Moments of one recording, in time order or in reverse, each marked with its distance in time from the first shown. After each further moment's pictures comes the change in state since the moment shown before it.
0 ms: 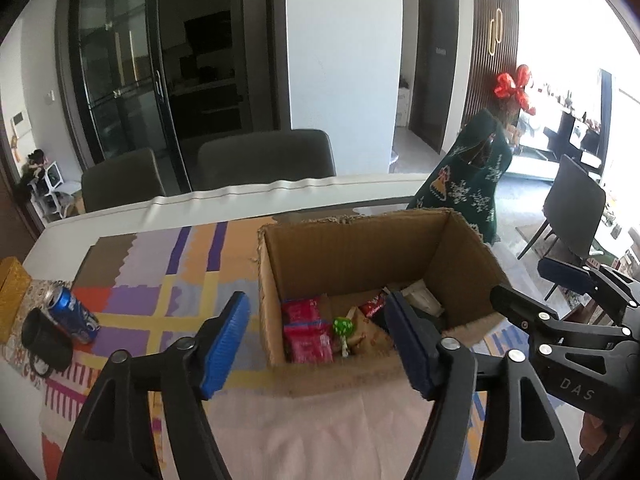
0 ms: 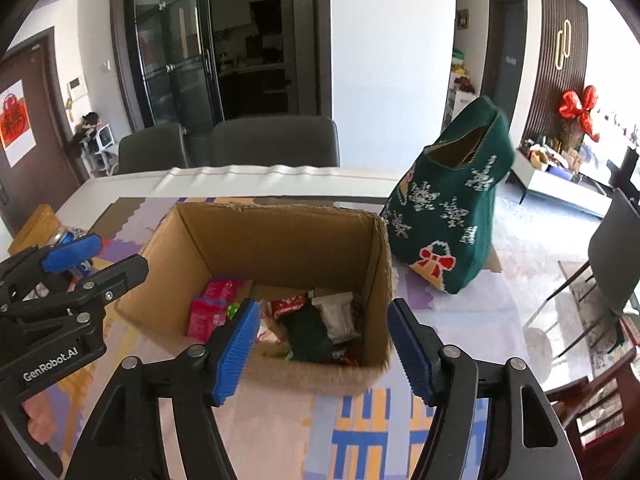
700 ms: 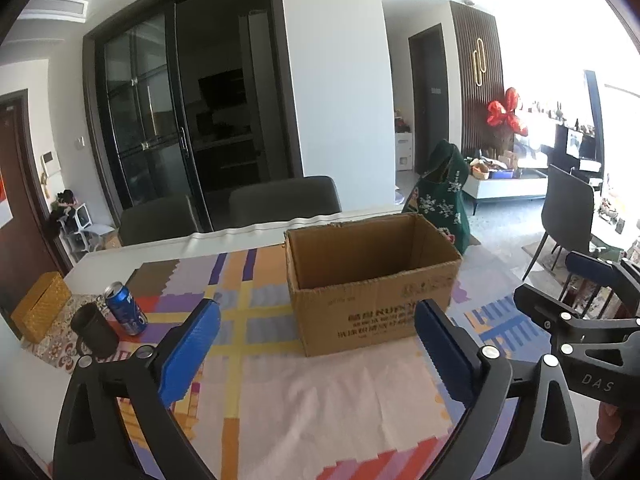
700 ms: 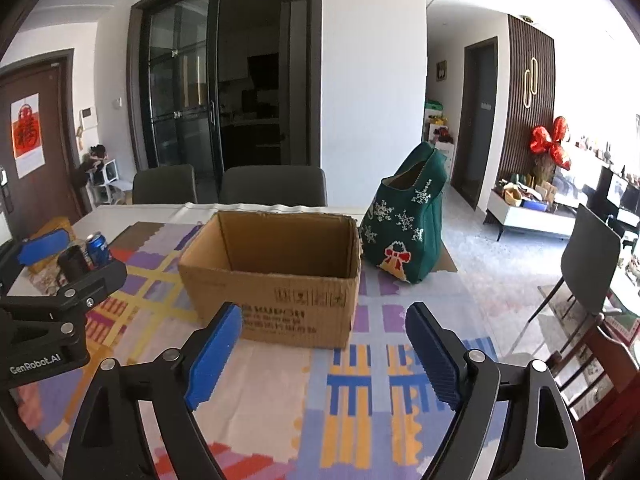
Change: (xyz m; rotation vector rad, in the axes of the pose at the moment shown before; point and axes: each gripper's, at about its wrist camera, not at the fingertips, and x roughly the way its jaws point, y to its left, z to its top) left arm -0.136 -0.021 -0.086 0.058 -0.209 0.076; right arm -0.130 0.012 -0.088 0.002 -0.220 -0.054
